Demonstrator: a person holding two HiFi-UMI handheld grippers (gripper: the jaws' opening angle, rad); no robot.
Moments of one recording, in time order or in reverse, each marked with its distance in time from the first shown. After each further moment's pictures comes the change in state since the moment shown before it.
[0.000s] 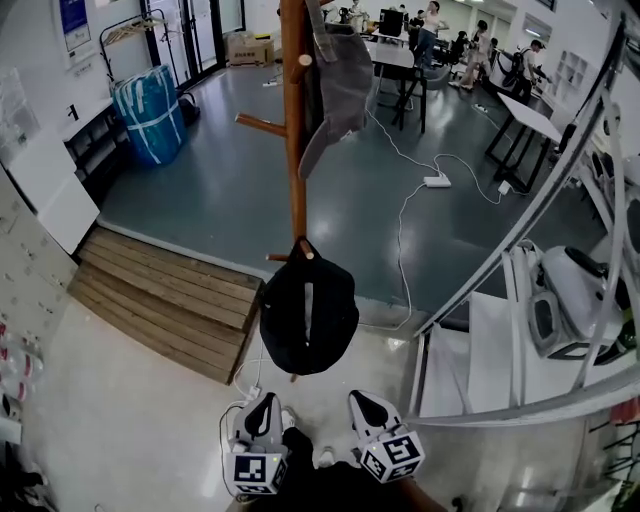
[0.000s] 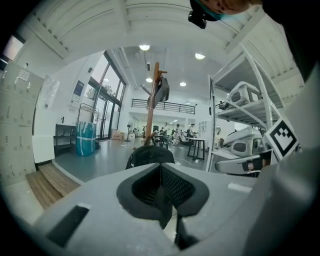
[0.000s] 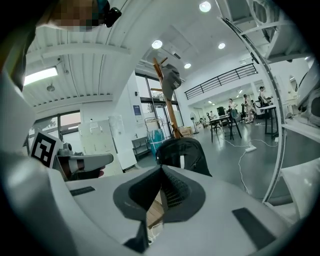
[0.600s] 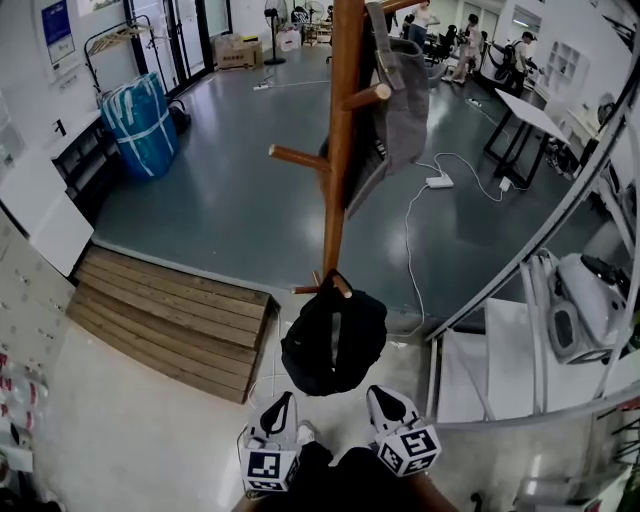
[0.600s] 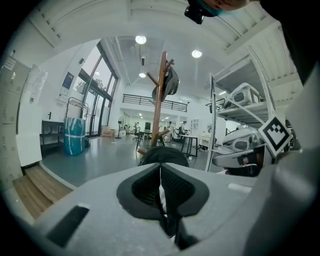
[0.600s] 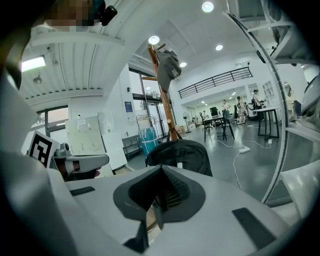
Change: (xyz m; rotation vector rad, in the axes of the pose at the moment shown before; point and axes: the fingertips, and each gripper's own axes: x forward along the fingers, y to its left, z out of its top) left arm 0.076 0.082 0.007 0.013 0.070 -0.112; right arm 0.100 -0.008 0.026 0.007 0.020 -0.111
